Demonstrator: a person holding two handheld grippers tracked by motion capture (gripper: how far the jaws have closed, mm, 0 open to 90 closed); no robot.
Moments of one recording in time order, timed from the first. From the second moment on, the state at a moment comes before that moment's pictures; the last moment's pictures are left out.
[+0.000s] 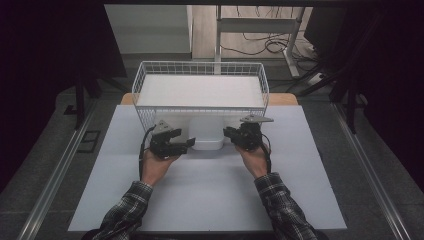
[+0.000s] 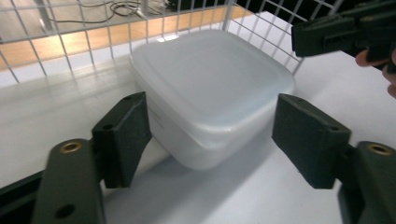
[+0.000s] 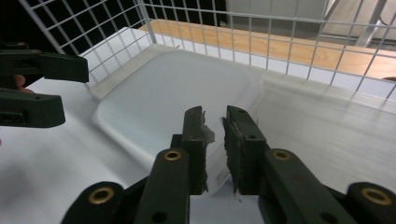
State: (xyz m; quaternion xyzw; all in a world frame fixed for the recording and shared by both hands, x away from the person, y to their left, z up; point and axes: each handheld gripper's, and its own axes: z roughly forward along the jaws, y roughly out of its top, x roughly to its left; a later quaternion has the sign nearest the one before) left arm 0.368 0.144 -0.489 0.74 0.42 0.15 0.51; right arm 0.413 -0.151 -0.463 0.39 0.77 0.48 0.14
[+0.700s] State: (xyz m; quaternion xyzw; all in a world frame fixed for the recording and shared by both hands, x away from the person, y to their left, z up) left arm 0.290 0.157 -0.504 0.75 0.38 0.17 0.51; right arm 0.373 -0.144 -0.458 0.30 0.83 0.46 0.14
